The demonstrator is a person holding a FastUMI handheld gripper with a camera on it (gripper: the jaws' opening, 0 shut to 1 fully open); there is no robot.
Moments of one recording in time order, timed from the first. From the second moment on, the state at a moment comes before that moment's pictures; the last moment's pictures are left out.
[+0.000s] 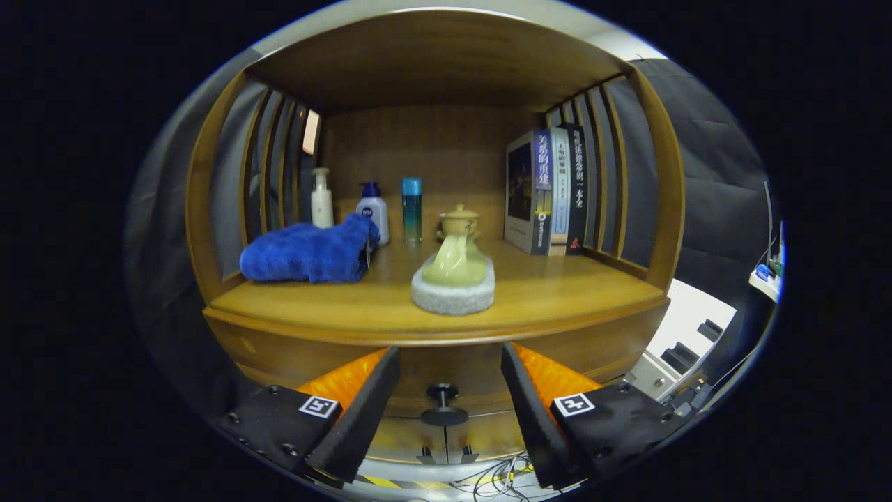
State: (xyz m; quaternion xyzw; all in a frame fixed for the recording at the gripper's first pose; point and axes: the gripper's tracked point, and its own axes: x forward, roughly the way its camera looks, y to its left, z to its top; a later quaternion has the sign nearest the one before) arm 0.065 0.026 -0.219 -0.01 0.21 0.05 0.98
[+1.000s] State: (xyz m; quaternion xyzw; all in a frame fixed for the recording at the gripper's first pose) arm 0.022 -0.076 -0.052 0.02 0.14 0.09 0.99
